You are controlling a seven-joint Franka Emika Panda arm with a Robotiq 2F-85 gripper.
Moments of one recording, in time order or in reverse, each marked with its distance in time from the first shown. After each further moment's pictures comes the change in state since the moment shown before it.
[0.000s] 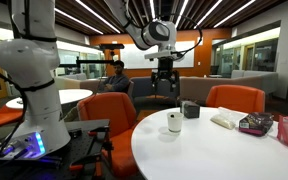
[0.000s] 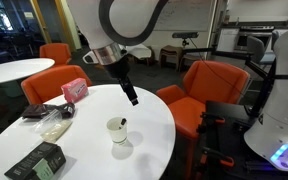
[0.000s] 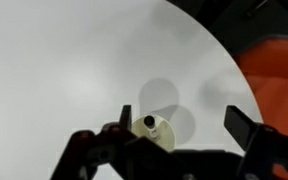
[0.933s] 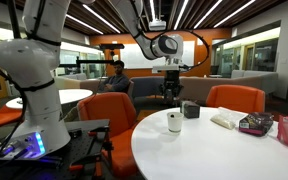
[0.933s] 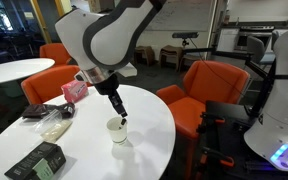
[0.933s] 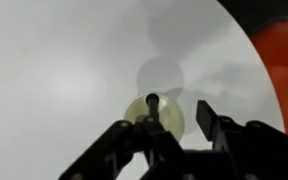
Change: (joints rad) arm 0.002 0.215 0.006 0.146 0.001 0.046 0.002
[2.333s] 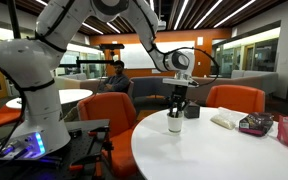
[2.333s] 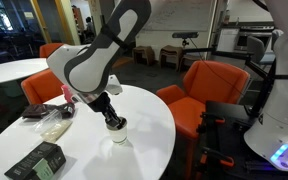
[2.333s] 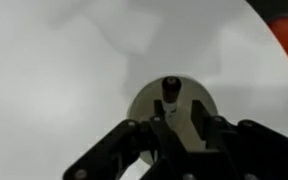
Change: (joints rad) arm 0.002 0.300 -0.004 0.285 -0.001 -0.131 -0.001
